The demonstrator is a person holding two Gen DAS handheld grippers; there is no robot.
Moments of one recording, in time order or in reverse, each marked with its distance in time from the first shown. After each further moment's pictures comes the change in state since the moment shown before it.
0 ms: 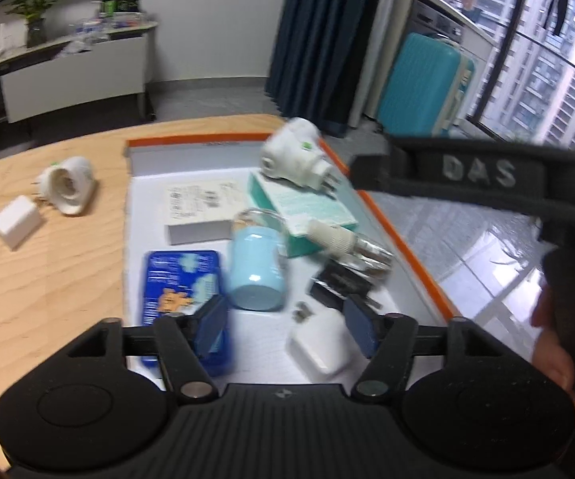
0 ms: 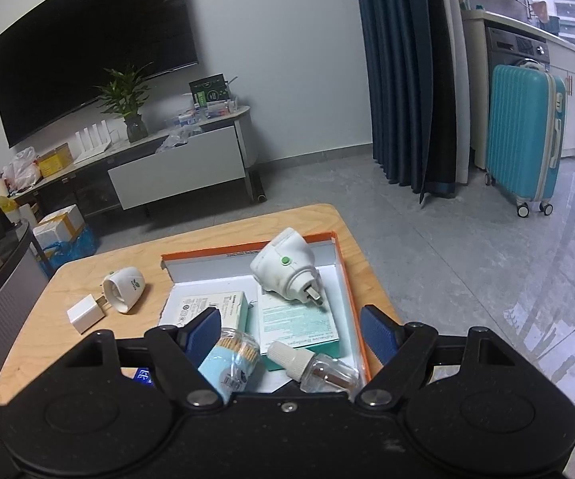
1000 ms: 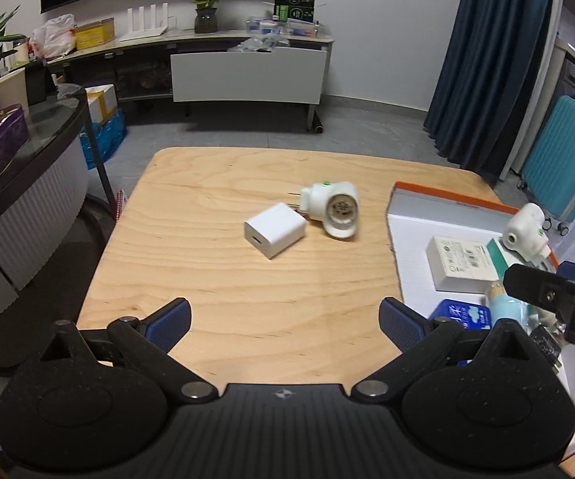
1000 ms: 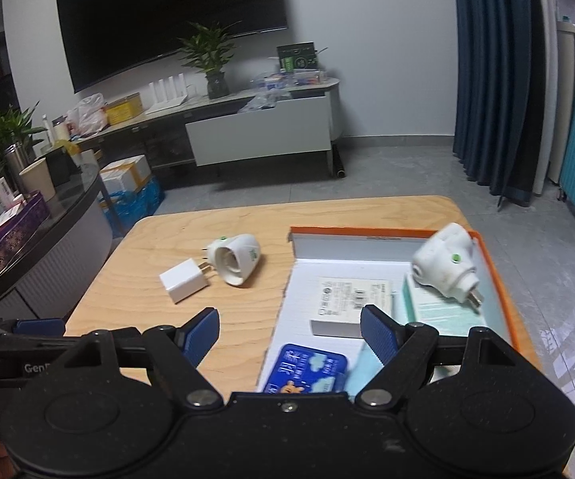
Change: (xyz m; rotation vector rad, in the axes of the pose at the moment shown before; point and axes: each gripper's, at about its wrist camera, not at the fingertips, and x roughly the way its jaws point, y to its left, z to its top) left arm -0.059 0.143 0.013 -0.228 -0.034 0.348; right arm 0.026 0.115 0.001 -0.155 0.099 0.165
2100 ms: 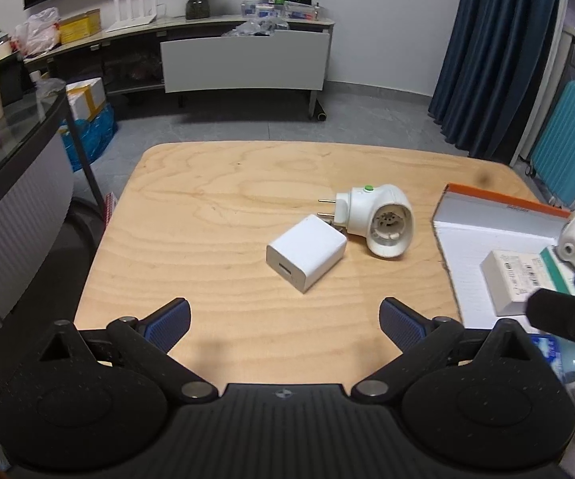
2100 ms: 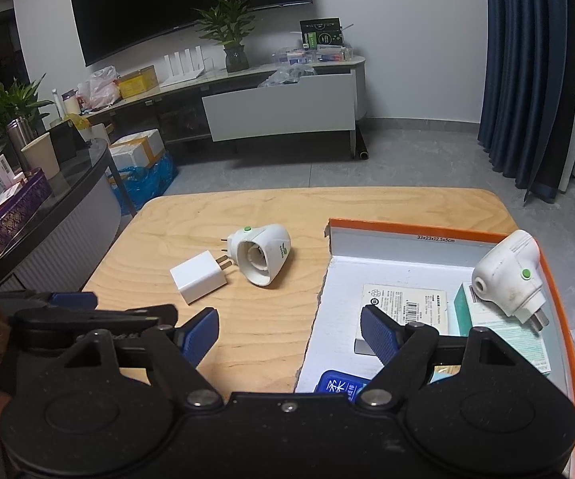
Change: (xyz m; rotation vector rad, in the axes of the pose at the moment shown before) left arm 0.070 0.028 0.025 0.054 0.032 -0.016; right arm 0.055 0.020 0.012 -0.030 0.072 0.035
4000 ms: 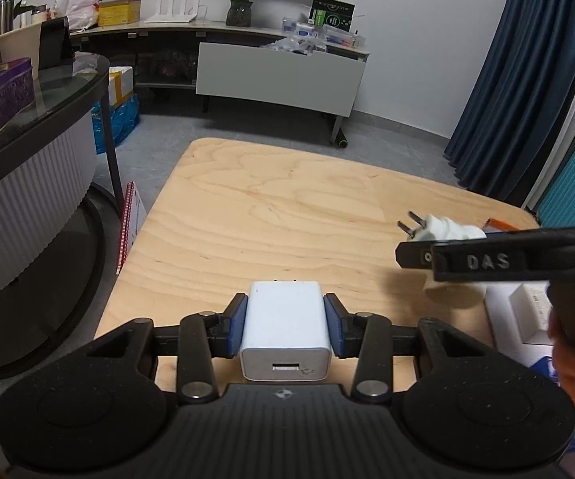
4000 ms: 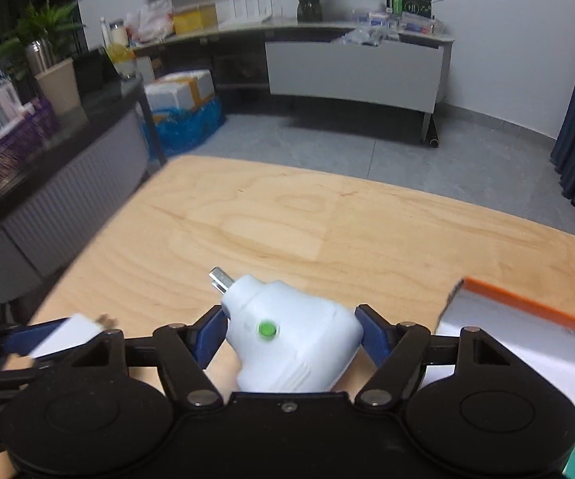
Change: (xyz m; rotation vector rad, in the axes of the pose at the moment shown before) left arm -0.009 0.047 -0.013 -0.150 -0.076 -0.017; right arm 0.109 0.049 0.040 -0.192 0.106 0.099
